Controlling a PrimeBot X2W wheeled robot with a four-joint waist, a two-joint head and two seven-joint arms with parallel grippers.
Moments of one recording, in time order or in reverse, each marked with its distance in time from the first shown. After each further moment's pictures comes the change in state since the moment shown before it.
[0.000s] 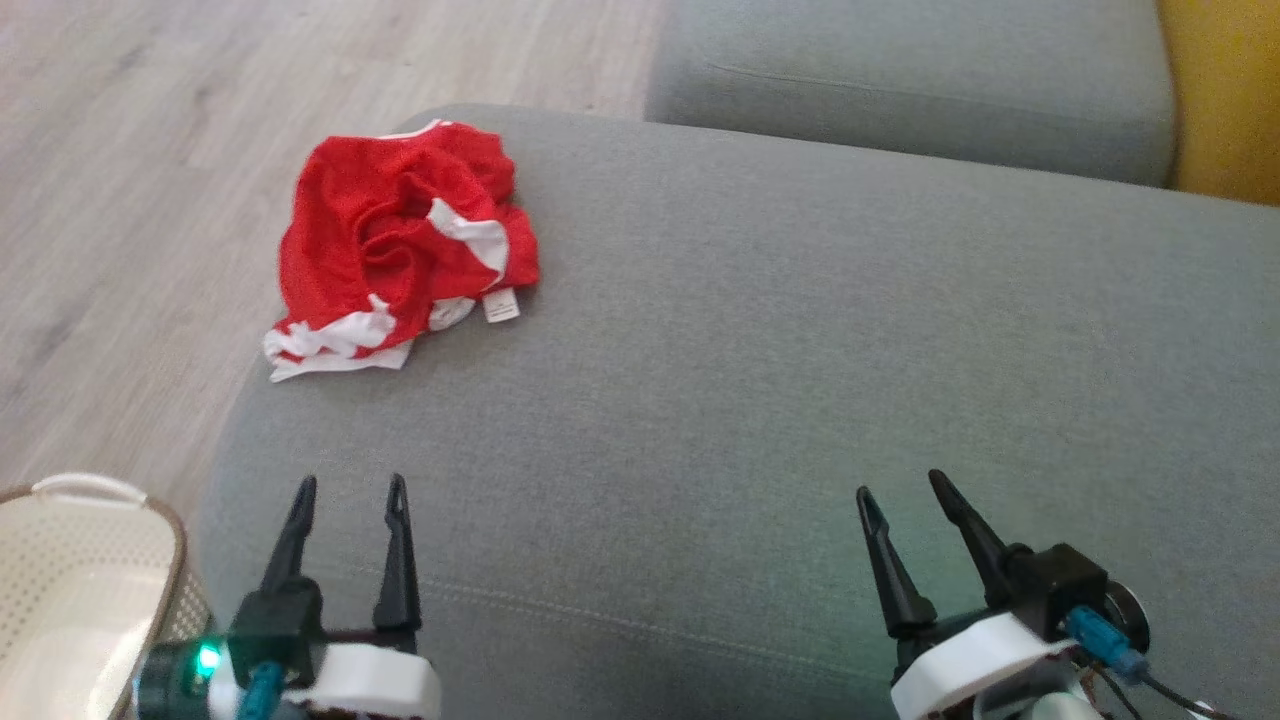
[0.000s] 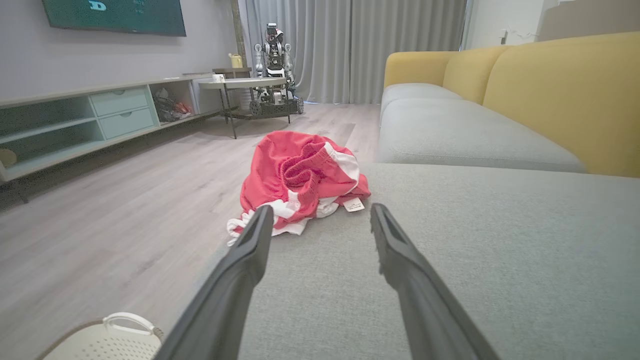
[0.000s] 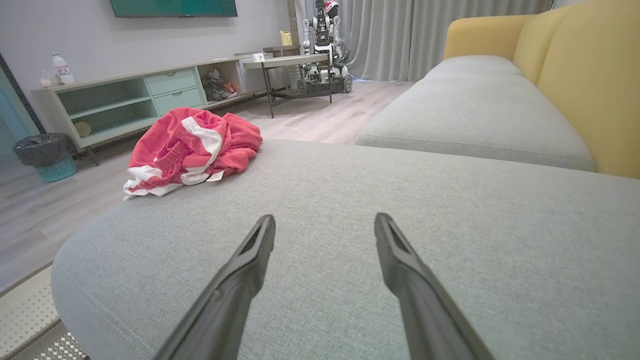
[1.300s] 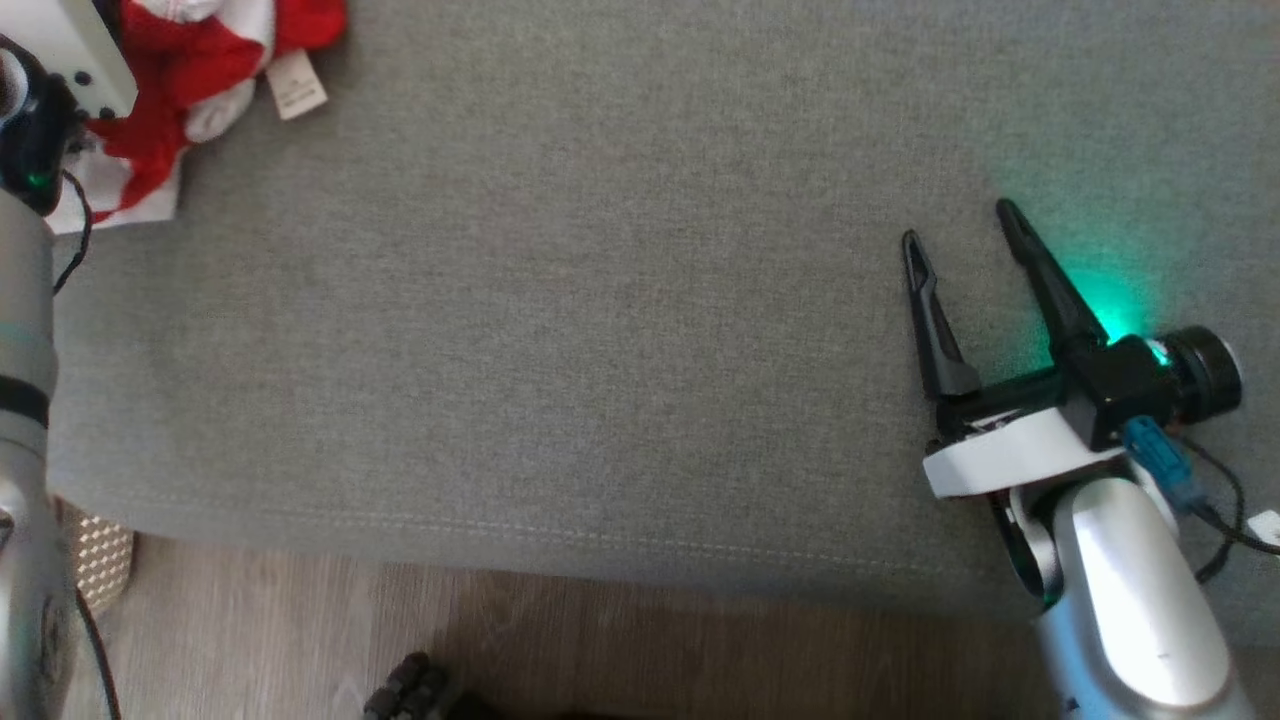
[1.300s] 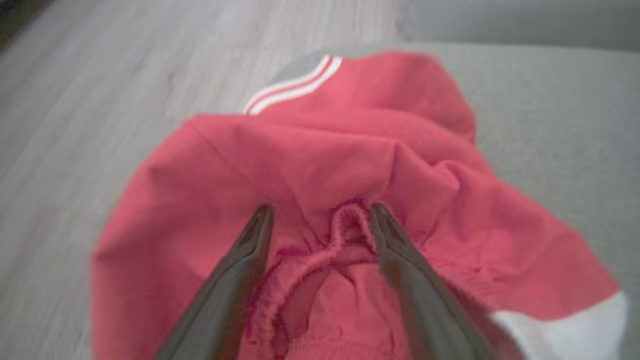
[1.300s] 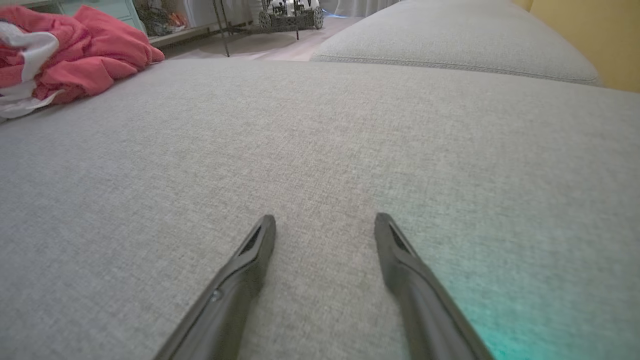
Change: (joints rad) left arm -1.300 0.253 0.021 1.018 -0.241 -0.297 0.372; right arm -0.306 -0.012 -0.078 -0.087 -0.201 0.000 -0.010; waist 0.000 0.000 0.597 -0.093
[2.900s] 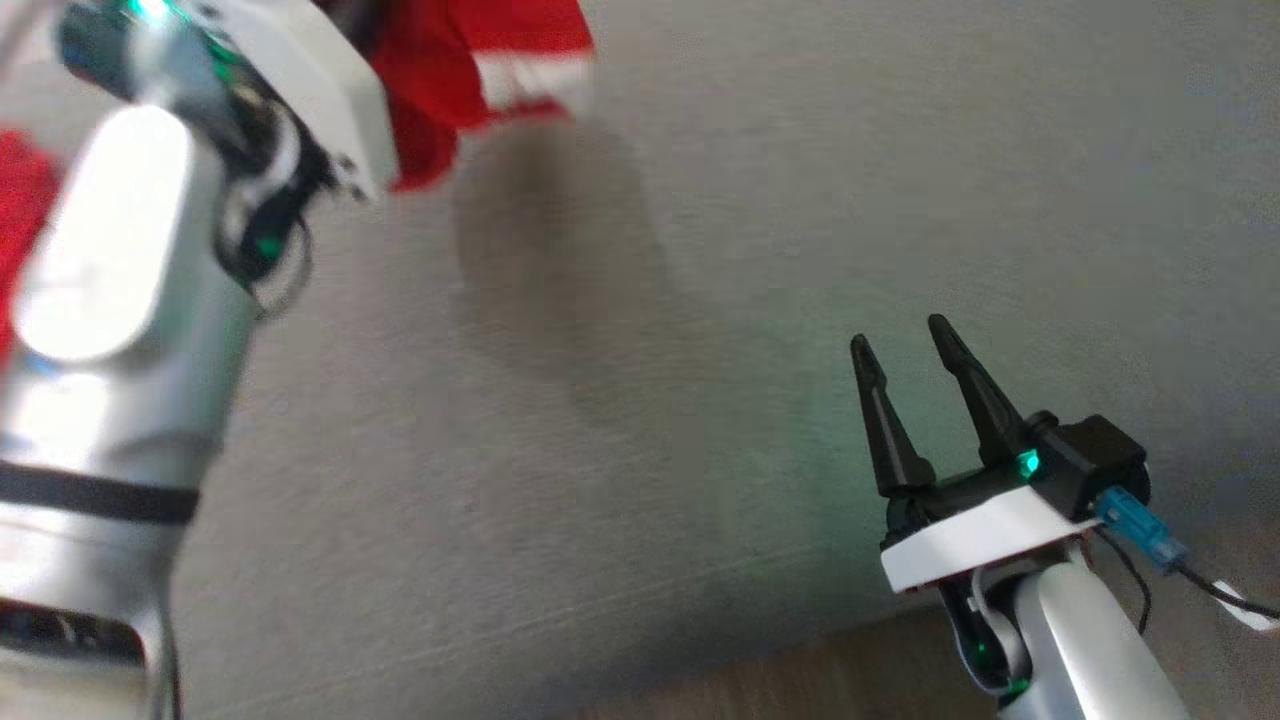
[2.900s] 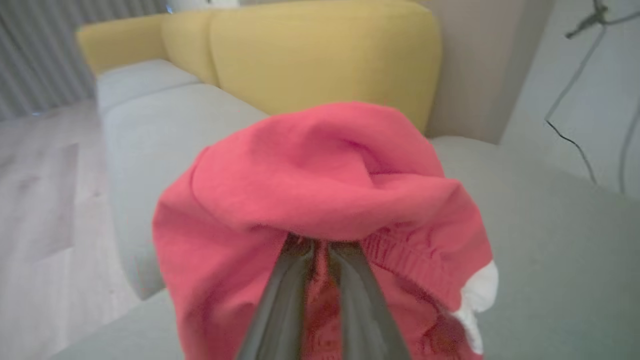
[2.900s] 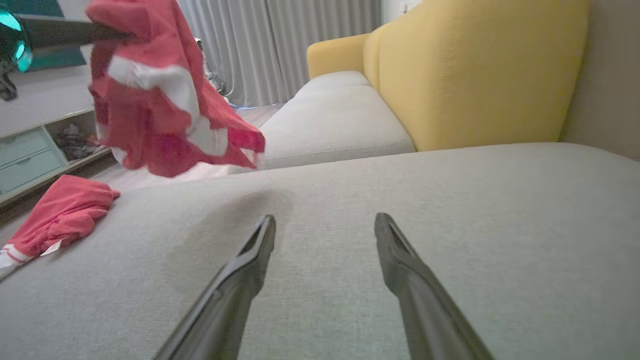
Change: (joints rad) left arm 0.192 -0.032 -0.345 -0.525 -0.193 -0.009 0.051; right arm 0.119 -0.002 0.109 0.024 0.281 0.000 0.002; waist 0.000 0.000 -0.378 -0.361
